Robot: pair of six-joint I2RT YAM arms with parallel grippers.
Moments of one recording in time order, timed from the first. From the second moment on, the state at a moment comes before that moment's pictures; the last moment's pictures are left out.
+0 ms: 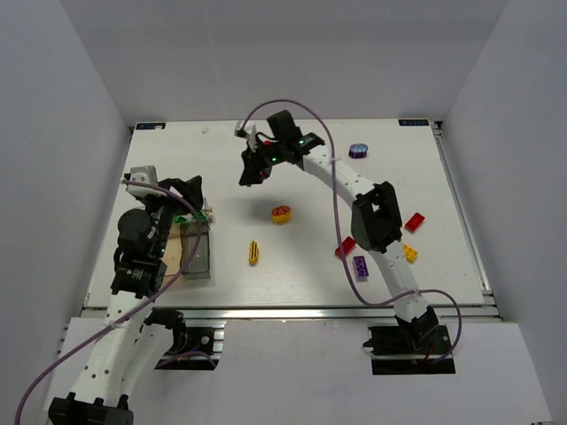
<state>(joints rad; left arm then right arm) -0.17 0.64 0.63 0.10 -0.06 -0.28 0.64 2.38 2.27 -0.58 -0.80 -0.31</state>
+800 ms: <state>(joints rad) -0.17 0.61 0.62 0.14 -0.07 -0.26 0.96 2.61 2.34 -0.06 -0.57 -0.02</state>
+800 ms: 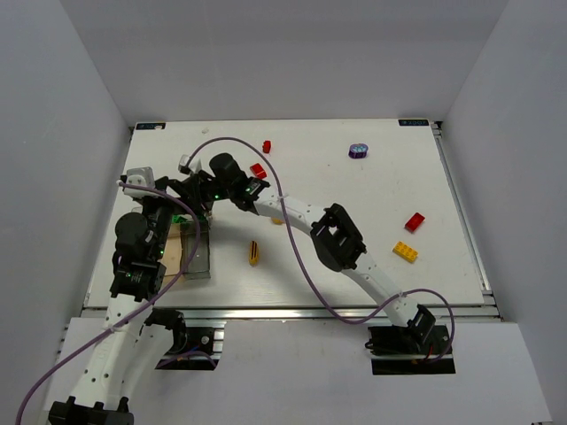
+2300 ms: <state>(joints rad) -0.30 1.29 0.87 -0.53 0.26 -0.39 0.37 1.42 1.28 -0.35 -0.48 0.01</state>
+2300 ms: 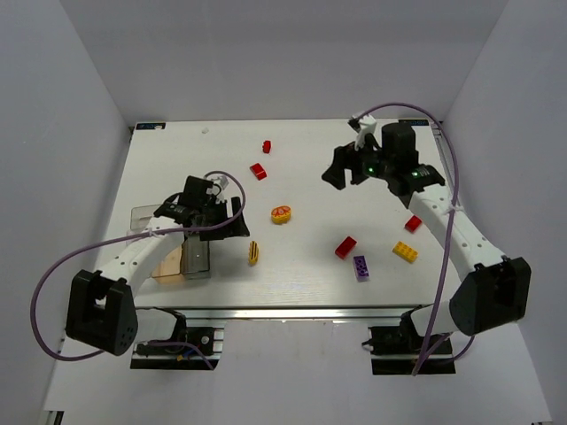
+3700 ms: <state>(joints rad) -0.59 1.39 1.08 -0.71 -0.44 -0.58 -0.02 1.29 1.00 -0.36 -0.84 -0.06</state>
